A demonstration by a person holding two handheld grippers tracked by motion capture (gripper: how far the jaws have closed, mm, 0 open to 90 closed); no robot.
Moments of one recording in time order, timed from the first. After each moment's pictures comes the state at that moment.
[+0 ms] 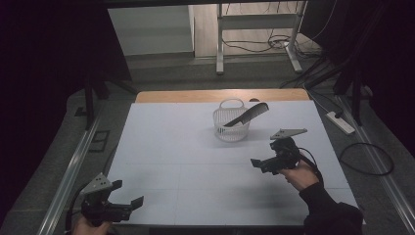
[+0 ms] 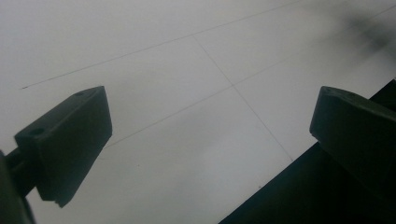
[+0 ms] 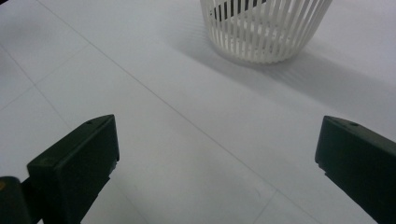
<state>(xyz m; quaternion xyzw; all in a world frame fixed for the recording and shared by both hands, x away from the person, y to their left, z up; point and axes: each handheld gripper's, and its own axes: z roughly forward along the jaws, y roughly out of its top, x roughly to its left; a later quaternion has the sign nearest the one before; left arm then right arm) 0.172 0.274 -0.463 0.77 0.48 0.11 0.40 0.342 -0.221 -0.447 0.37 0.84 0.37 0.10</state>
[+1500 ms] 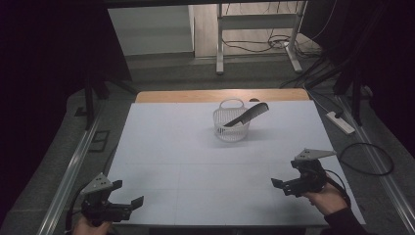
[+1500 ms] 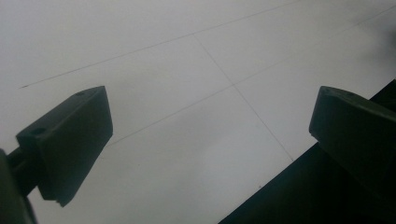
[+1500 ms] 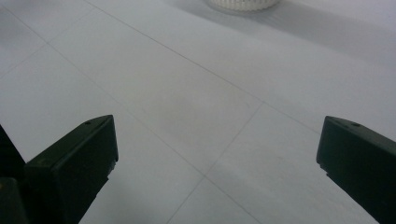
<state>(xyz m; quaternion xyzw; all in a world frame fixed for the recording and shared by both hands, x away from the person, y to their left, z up) 0.172 0.274 -0.463 0.77 0.49 0.11 0.40 0.283 -0.275 -0.448 0.39 0.84 0.37 0.11</state>
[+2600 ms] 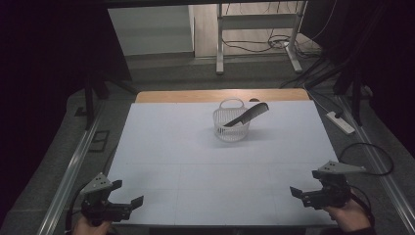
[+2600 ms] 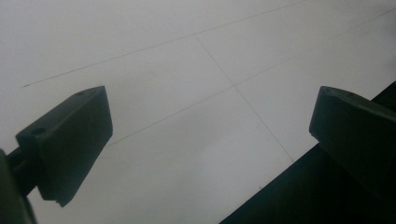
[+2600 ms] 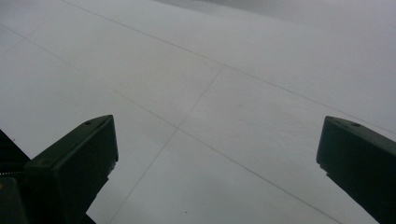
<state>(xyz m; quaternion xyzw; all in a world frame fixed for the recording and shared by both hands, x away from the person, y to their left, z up) 0.173 0.274 -0.463 0.77 0.49 0.11 0.40 0.248 -0.318 -0.445 0.43 0.81 0.37 0.14</state>
